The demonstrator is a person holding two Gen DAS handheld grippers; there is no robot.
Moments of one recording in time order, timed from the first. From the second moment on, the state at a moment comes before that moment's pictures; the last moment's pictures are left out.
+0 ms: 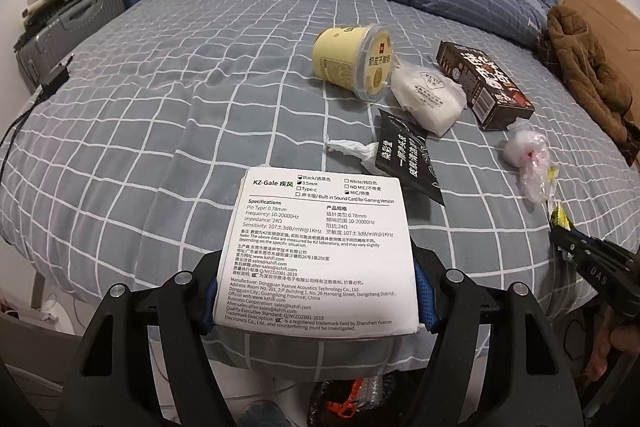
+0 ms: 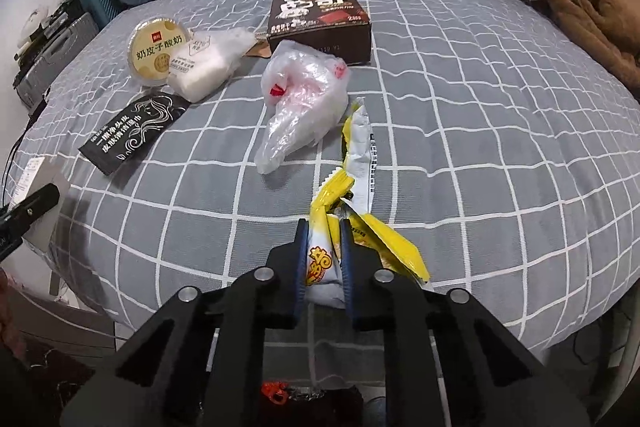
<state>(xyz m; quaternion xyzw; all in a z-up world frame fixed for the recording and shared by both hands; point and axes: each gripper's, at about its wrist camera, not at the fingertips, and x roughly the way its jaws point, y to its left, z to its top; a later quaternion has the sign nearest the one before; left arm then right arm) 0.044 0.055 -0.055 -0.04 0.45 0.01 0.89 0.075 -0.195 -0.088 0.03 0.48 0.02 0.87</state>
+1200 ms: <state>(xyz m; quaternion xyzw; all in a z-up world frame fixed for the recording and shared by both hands) -0.036 0.028 -0.018 -0.03 0.43 -0.03 0.90 -0.014 -0.167 -0.025 0.02 0.44 0.05 0.90</state>
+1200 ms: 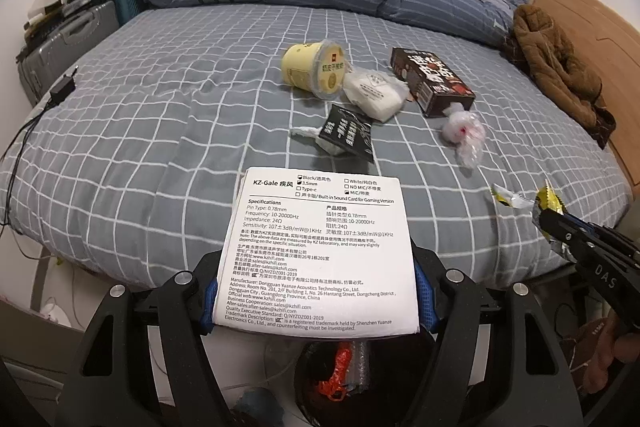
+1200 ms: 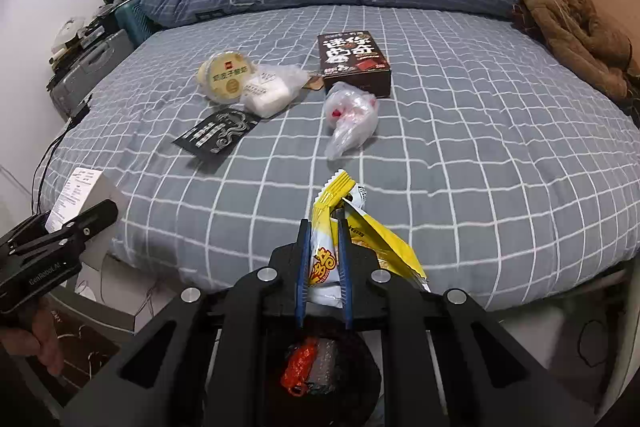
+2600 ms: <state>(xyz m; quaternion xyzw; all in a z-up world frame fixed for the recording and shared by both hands) -0.117 0.015 -0.103 -0.03 0.49 -0.04 0.87 -0.091 -0.140 -0.107 0.03 0.50 0.06 0.86</state>
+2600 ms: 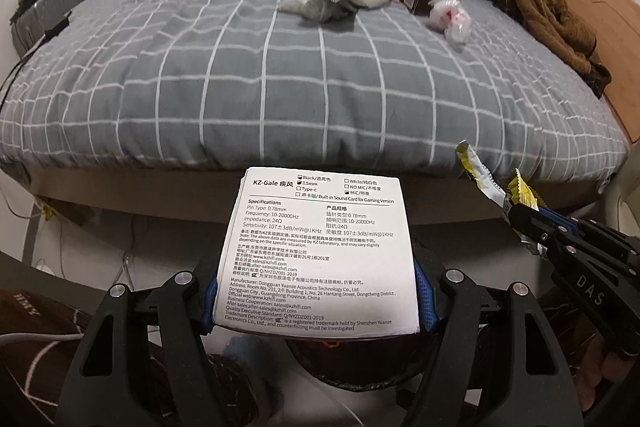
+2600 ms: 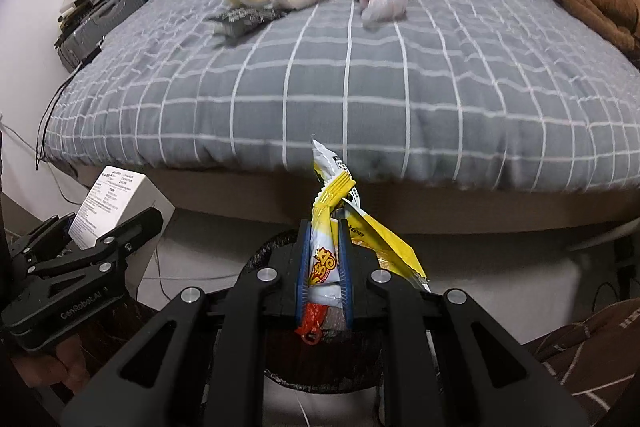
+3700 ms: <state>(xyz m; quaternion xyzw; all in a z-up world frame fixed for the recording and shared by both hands) -0.123 0.071 -0.165 -0.06 0.53 0.00 0.84 -0.081 -0.099 -0.190 0.00 0.57 0.09 0.81</state>
